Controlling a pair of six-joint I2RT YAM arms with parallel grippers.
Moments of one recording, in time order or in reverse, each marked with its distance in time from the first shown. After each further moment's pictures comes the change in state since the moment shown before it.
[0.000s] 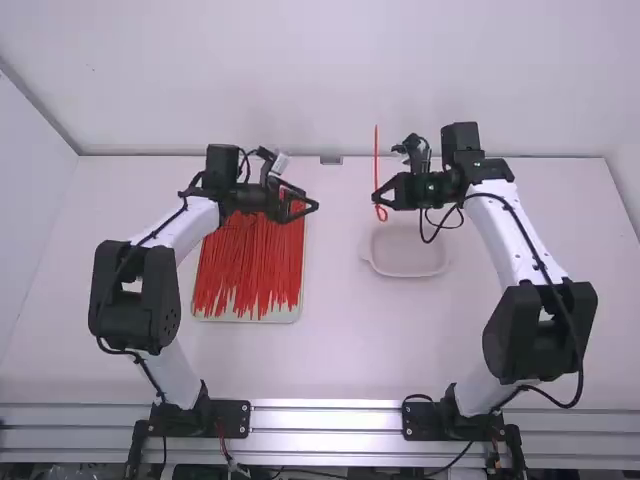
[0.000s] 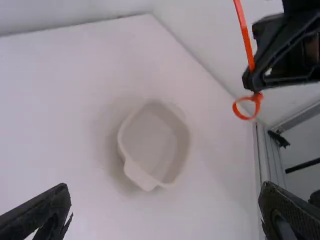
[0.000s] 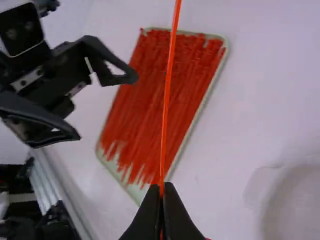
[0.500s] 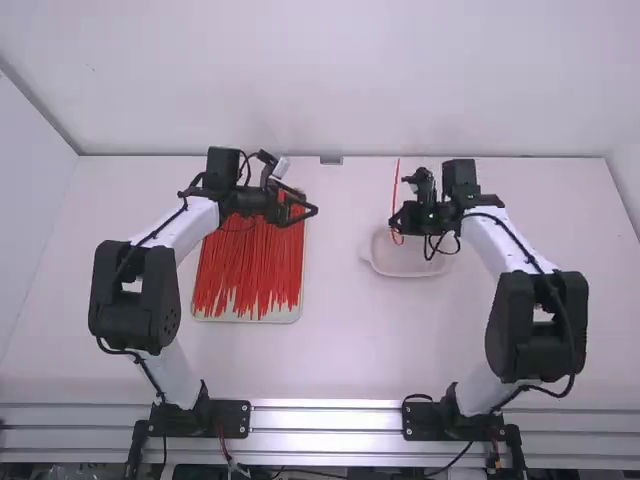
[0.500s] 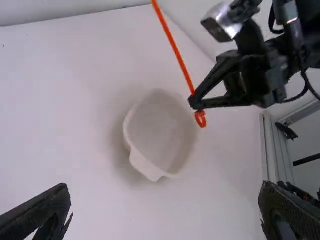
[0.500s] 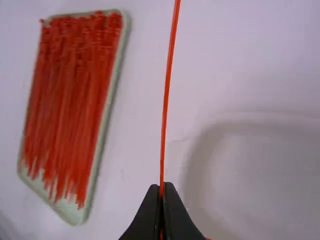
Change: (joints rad) left arm 0.001 0.000 0.000 -0.055 -0.024 0.063; right arm -0.046 0.000 -0.321 0.283 0.215 0.082
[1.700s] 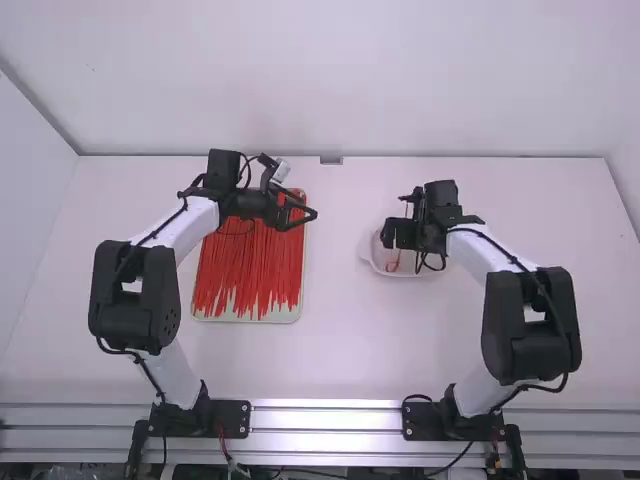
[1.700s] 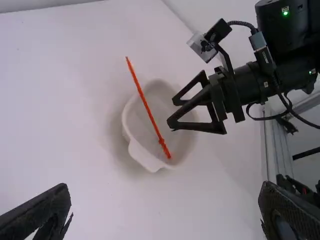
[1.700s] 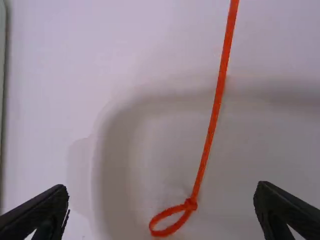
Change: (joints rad) left arm 0.000 0.000 0.000 -0.077 -0.011 0.043; right arm 0.069 0.000 -0.153 0.159 0.330 0.113
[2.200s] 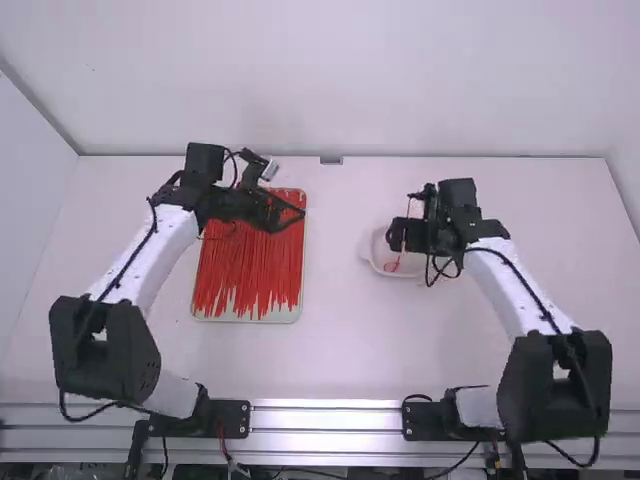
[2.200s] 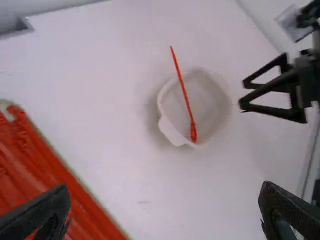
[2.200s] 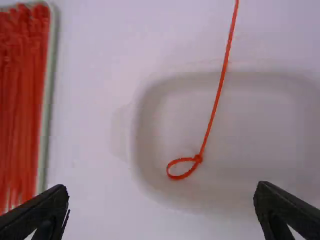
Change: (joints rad) left arm 0.000 -0.275 0.000 -0.277 -0.322 0.018; right arm 0.005 -0.281 -0.005 -0.202 -0.005 -0.006
